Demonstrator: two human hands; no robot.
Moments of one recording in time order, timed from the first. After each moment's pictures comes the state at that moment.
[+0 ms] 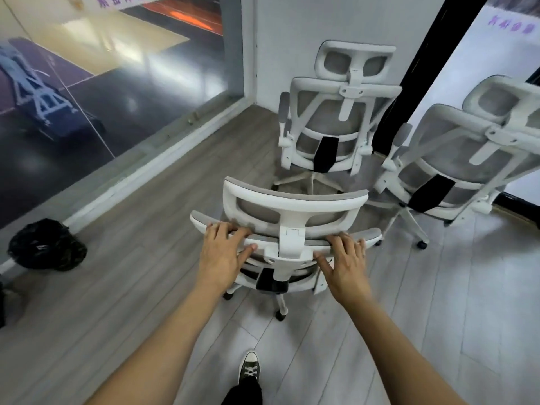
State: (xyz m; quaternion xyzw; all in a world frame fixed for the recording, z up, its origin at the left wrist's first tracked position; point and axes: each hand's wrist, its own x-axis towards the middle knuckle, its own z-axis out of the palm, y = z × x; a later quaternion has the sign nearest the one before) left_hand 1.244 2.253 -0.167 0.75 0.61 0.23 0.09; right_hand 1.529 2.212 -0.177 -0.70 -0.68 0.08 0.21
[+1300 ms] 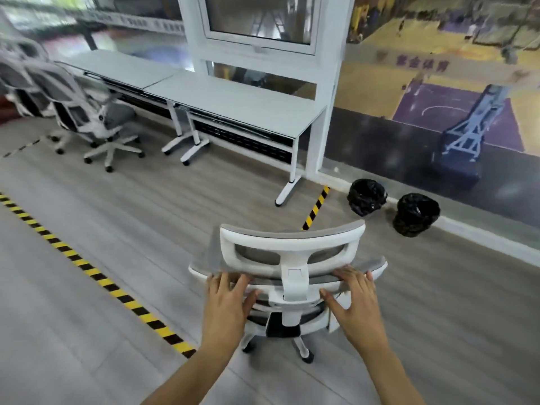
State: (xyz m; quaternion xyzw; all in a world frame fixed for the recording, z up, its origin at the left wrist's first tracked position) left_hand 1.028 1.435 -0.173 0.09 0.96 0.21 -0.15; right_hand 1.054 1.720 -0.184 -0.01 -0.93 0.34 0.16
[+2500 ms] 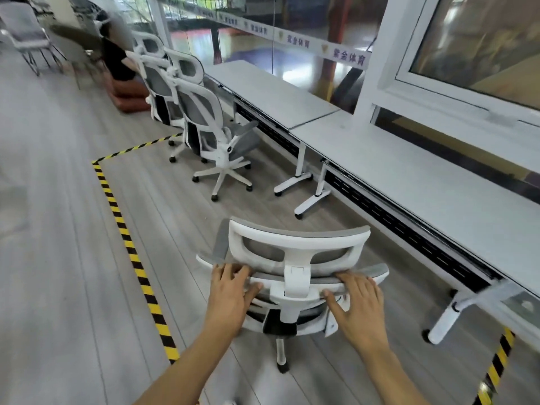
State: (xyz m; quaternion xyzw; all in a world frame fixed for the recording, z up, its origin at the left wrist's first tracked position) left_hand 0.312 0.777 -0.181 -0.11 0.94 0.27 -0.15; right_hand 0.252 1.066 -0.193 0.15 -0.95 0.25 0.12
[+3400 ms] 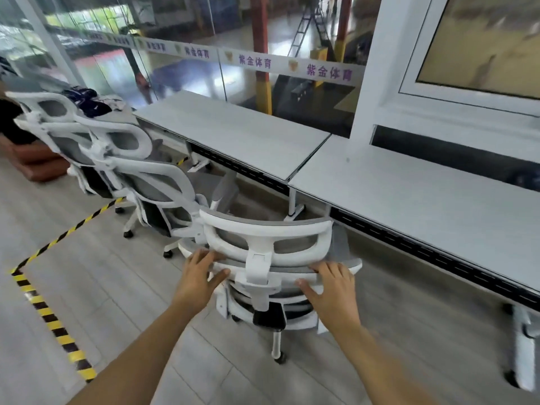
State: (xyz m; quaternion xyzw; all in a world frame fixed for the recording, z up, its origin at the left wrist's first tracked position) left_hand -0.251 0.399 -0.163 0.04 0.95 0.31 -0.03; right_hand -0.215 0.718 -0.201 0.00 -0.95 0.27 0.16
